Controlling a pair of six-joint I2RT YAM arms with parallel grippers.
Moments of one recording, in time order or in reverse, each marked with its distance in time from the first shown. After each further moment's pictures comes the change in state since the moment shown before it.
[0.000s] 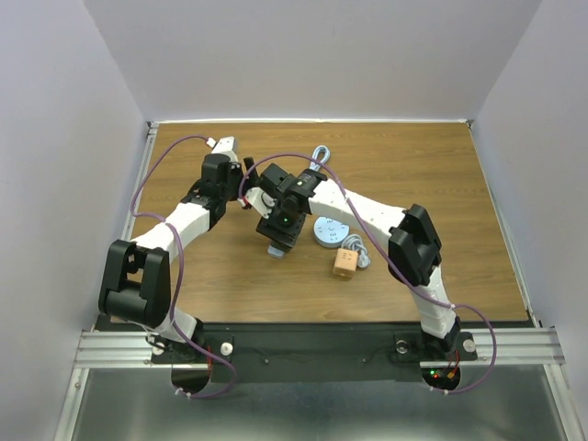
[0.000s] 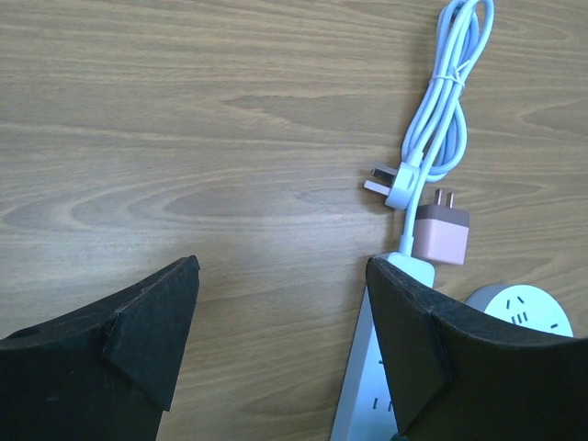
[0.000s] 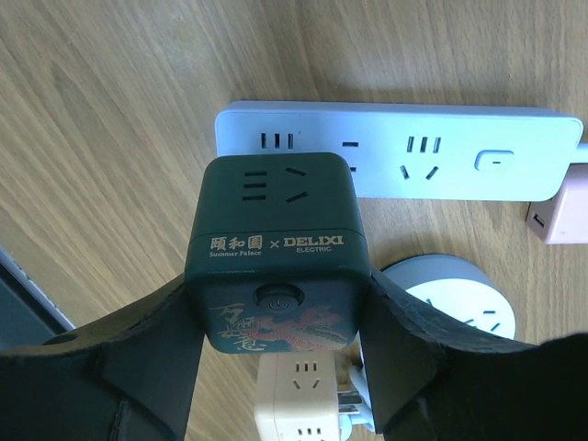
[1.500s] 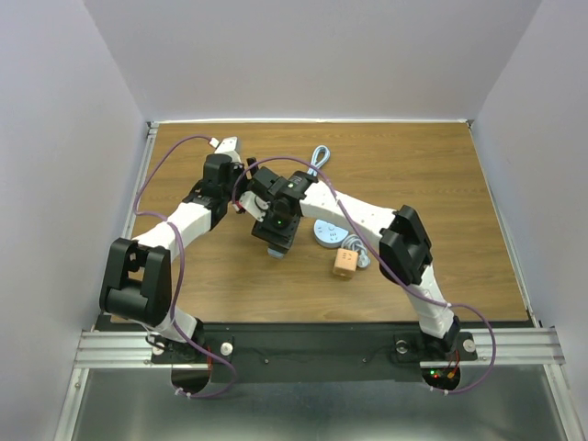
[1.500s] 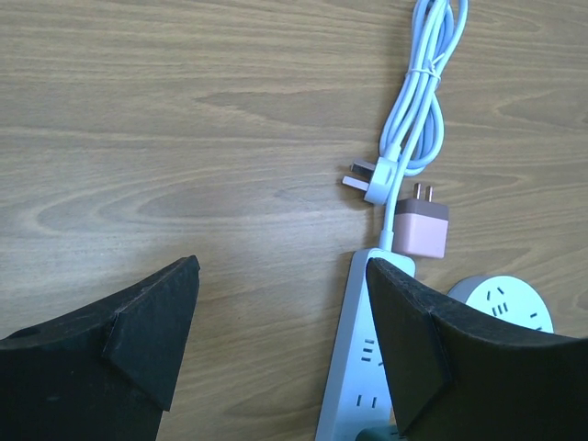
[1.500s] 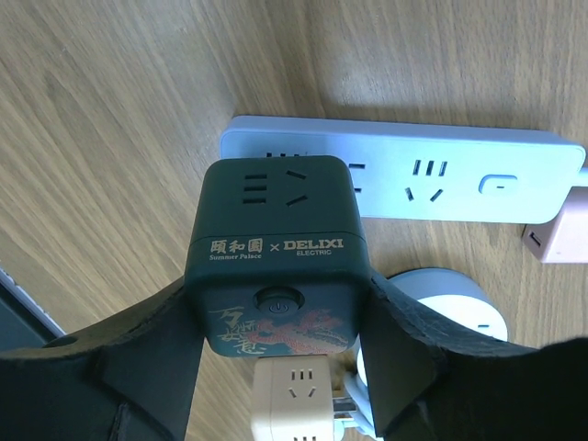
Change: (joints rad) left arm -0.009 0.012 0.000 0.015 0.038 -0.006; right arm 0.028 0.066 0.076 -0.028 0.039 -0.013
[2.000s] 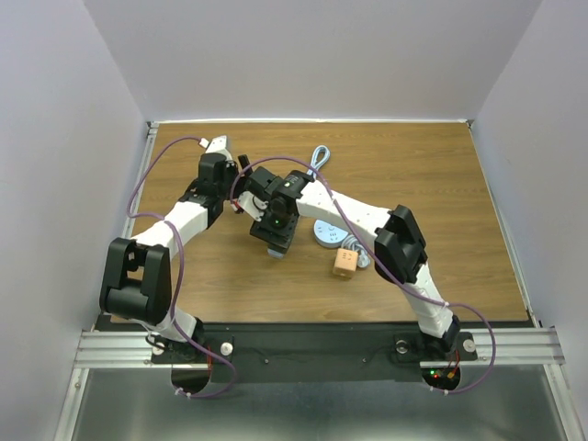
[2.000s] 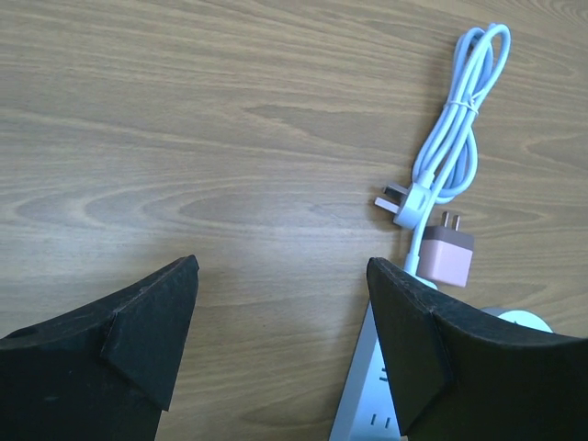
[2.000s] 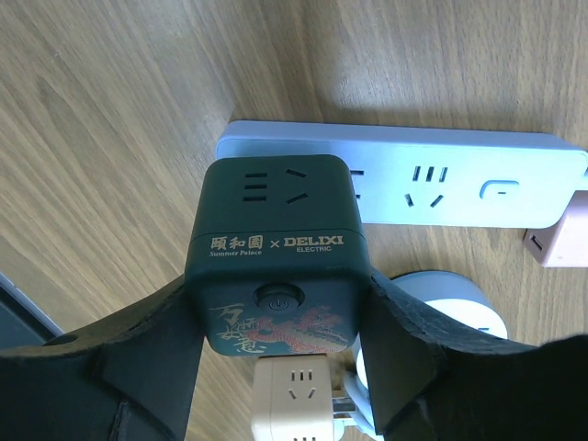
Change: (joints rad) left arm 0.041 0.005 0.002 -0.005 -0.053 -0.045; right arm 0.002 0.045 0.057 -0.032 0.006 0.002
